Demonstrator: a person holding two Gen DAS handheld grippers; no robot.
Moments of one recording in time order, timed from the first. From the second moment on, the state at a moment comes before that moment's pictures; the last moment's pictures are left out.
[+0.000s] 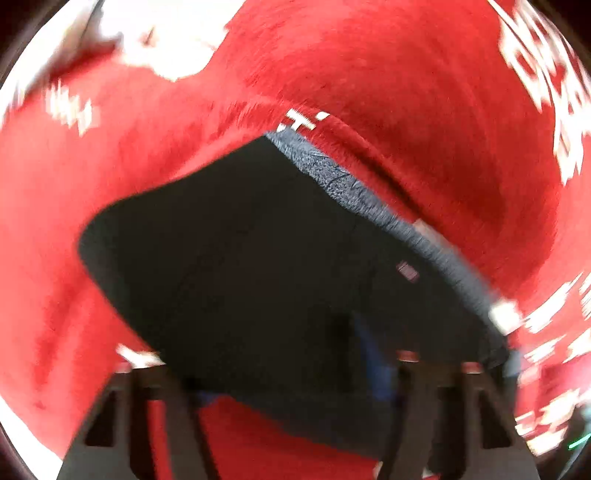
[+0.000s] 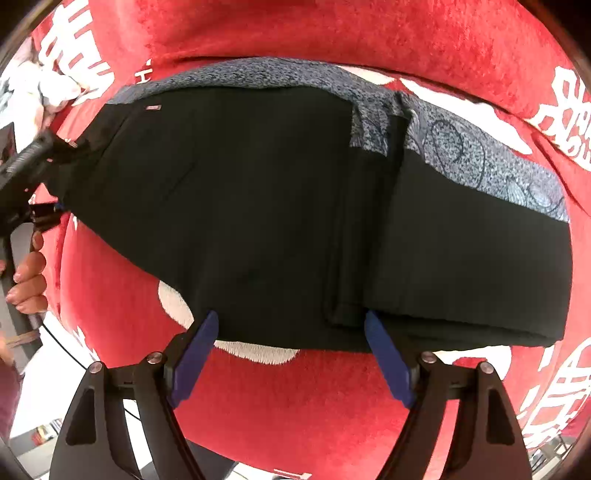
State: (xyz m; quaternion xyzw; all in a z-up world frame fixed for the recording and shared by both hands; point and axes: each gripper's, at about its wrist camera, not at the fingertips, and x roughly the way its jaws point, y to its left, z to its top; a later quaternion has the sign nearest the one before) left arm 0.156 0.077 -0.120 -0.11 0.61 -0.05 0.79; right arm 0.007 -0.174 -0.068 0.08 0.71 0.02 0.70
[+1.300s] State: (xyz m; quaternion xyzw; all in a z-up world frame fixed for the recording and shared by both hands) left arm 0.091 -0.043 -0.049 0.29 0.42 -0.11 0.85; right arm 0.200 -0.068 -0.048 0.24 0.71 0.30 0.60
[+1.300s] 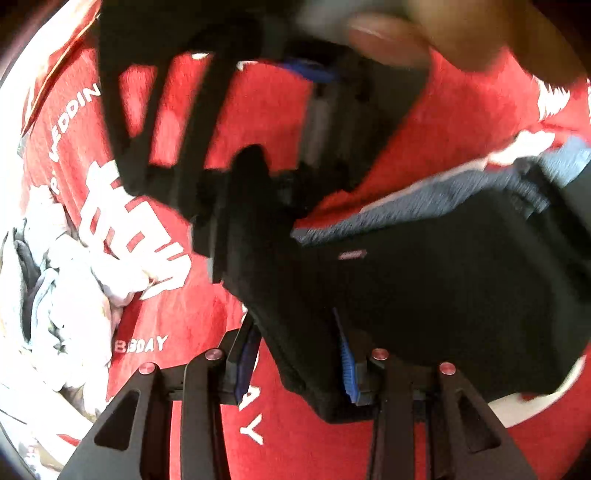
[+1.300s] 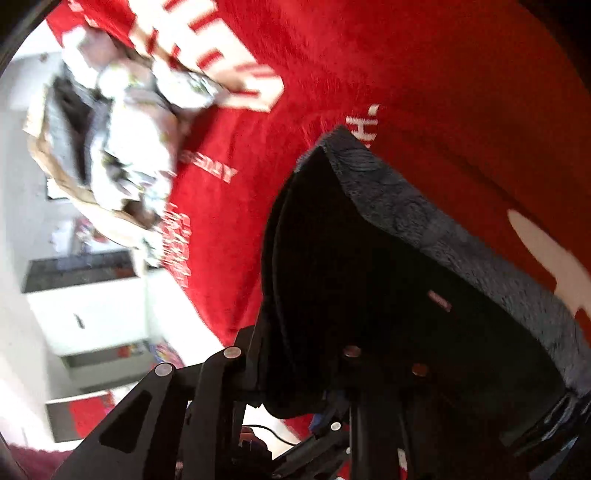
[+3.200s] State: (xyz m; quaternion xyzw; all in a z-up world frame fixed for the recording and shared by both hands) left arm -0.006 -0.242 -0.039 0.27 0.54 -0.26 0.76; right arm -0.083 -0.462 -0.084 0.28 0.65 -0.03 0.71
